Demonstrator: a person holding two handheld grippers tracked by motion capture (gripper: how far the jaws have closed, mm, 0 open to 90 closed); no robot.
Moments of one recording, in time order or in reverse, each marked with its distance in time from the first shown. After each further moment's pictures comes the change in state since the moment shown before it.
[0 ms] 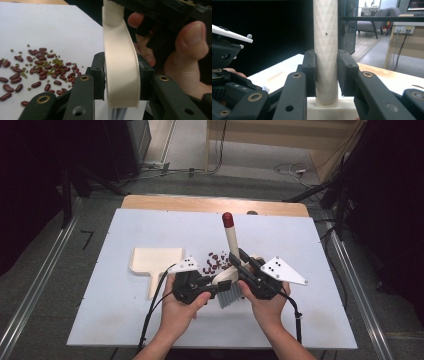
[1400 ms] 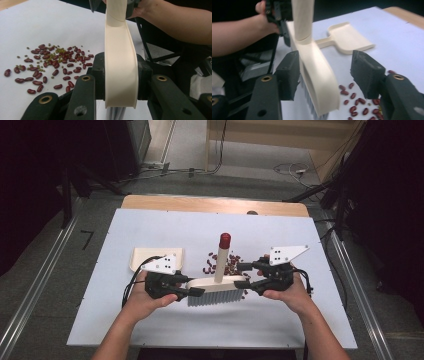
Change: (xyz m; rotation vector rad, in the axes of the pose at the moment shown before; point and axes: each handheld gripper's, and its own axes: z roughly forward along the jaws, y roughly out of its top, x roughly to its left) left arm 0.047 0.007 -0.049 0.199 -0.219 0.384; right arm -0.070 0.000 0.009 0.386 0.678 -0.104
